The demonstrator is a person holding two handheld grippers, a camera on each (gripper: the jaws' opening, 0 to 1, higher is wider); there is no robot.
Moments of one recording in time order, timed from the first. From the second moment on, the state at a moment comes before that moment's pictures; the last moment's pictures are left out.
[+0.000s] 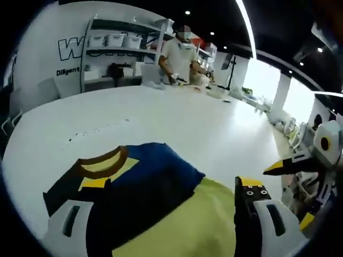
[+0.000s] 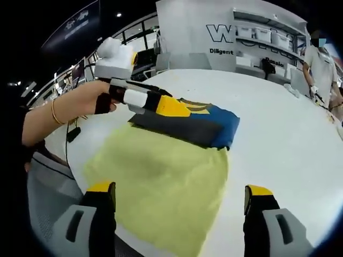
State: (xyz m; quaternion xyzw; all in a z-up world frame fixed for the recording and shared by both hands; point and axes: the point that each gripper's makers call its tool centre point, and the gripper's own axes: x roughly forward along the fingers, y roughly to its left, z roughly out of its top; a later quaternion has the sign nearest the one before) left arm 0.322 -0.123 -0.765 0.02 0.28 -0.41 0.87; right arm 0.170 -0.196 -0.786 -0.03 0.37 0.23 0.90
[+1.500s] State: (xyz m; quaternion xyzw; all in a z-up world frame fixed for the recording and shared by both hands) left arm 0.166 0.054 -0.816 0.05 0.40 -0.31 0.86; right arm 0.116 -0.210 -0.824 -0.03 0.44 0.22 0.87
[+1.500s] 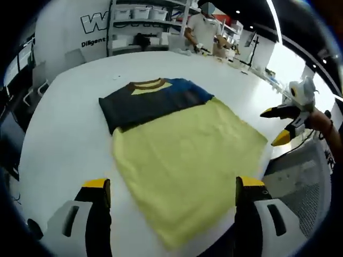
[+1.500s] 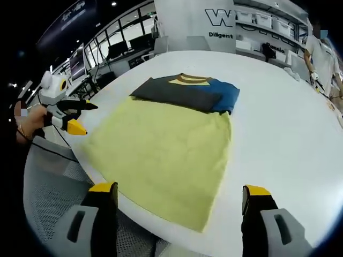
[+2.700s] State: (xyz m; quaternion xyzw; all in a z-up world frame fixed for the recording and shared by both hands) left arm 0.106 0.099 -0.860 0.03 0.51 -0.21 0.83; right arm 0.086 -0.244 -0.863 -0.02 0.49 0.15 0.86
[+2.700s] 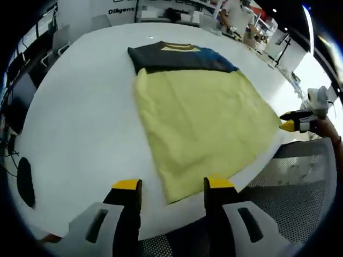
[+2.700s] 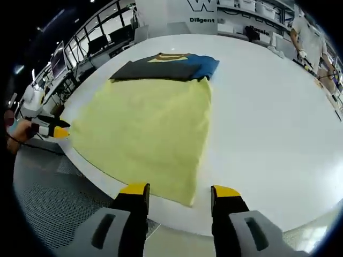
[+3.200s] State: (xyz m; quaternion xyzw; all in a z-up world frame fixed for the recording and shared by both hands) left arm 0.098 0.093 -0.861 0.00 0.52 -0.21 0.83; right arm 0.086 -0.250 -0.867 -0.03 0.49 0.13 0.86
